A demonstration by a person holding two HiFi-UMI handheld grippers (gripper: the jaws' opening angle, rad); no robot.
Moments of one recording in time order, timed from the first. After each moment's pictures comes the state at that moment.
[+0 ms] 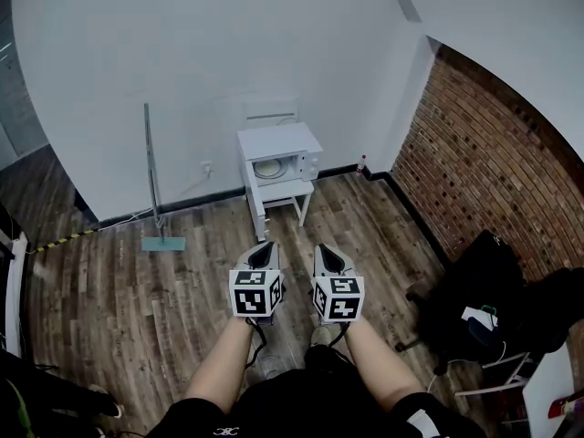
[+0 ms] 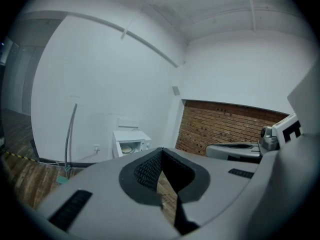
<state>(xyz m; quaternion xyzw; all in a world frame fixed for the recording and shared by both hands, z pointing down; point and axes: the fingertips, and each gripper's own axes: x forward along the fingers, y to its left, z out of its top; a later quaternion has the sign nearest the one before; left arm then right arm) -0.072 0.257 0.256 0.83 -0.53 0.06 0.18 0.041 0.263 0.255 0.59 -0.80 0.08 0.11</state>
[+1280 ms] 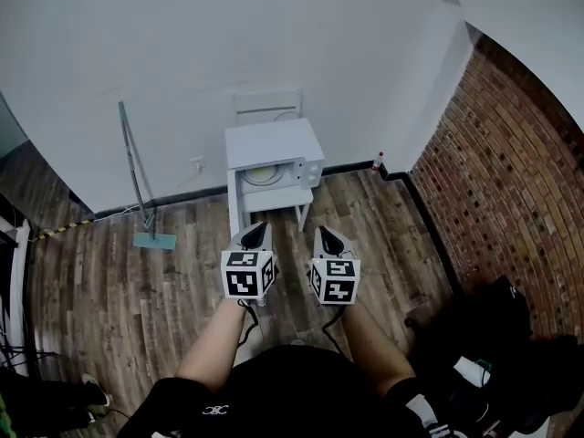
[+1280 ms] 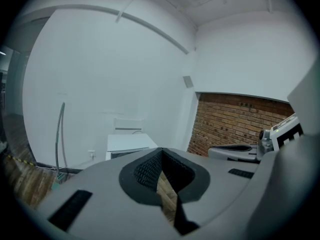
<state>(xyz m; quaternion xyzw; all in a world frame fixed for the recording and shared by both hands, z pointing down) 0.027 -0.019 0.280 0.79 -0.58 0.08 0.18 0.155 -0.025 0.293 0.56 -0.81 0.10 0.14</state>
